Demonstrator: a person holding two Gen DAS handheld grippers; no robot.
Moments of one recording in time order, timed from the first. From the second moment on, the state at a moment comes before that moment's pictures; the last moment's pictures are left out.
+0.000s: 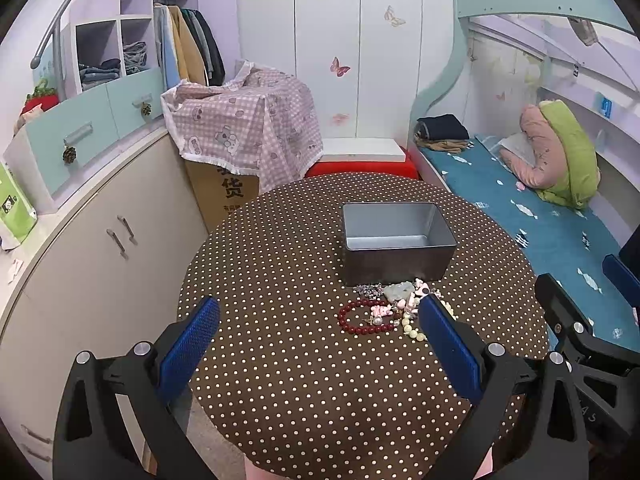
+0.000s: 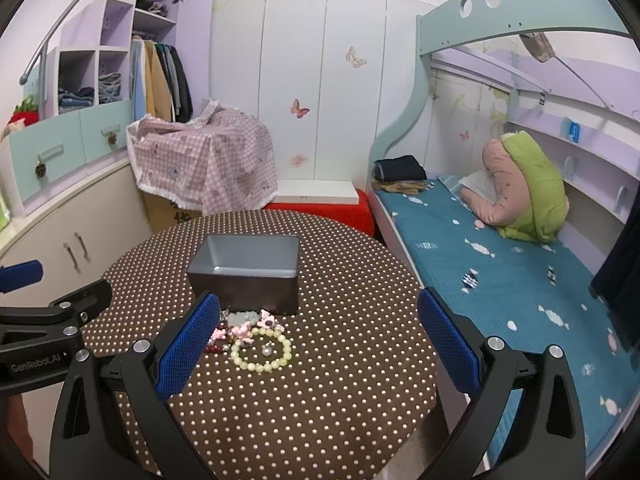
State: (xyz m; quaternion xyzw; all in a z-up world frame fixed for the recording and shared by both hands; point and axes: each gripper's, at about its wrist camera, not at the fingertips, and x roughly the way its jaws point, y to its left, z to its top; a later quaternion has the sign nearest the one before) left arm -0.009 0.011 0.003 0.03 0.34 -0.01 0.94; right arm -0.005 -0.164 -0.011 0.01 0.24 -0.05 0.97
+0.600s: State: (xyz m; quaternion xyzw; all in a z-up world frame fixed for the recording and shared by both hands) left arm -0.012 0.010 0.008 0.02 0.33 -0.02 0.94; right arm -0.012 -0.167 -0.016 0.01 0.24 -0.05 0.97
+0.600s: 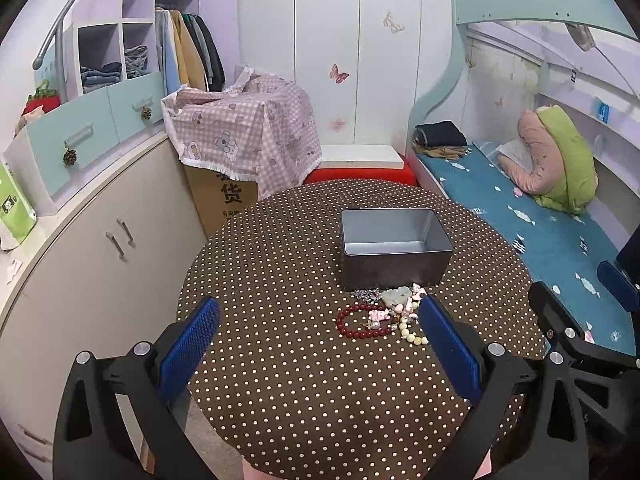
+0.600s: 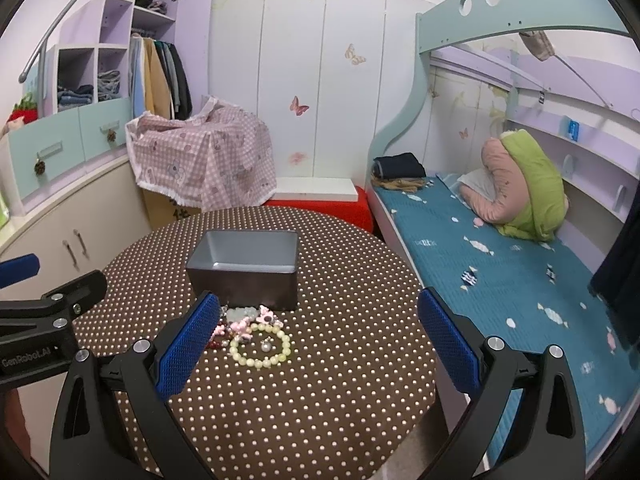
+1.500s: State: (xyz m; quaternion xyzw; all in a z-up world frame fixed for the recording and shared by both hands) left arm -0.006 0.009 -0.005 0.02 0.35 -0.03 0.94; right arm -0.006 -0.170 -0.029 0.01 0.26 -0.04 0.96
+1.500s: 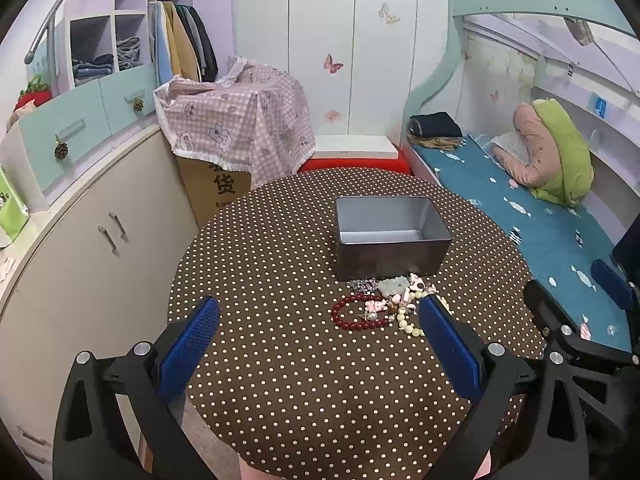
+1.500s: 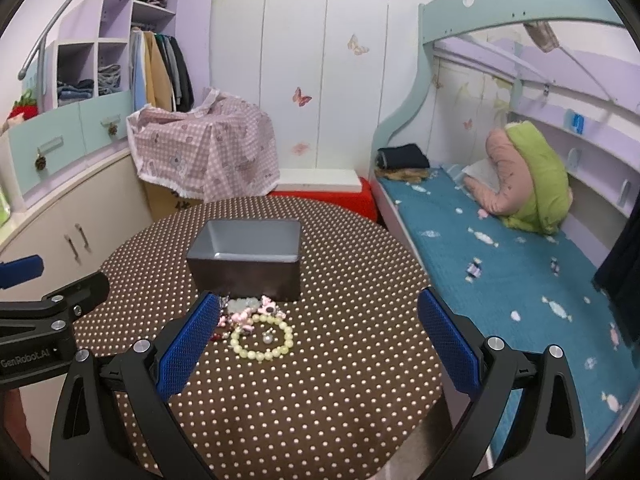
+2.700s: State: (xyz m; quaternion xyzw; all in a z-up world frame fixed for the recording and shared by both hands) left arm 0.076 0.020 -0.109 0.03 0.45 -0.03 0.89; right arm 0.089 -0.176 -0.132 0.01 0.36 0.02 0.93
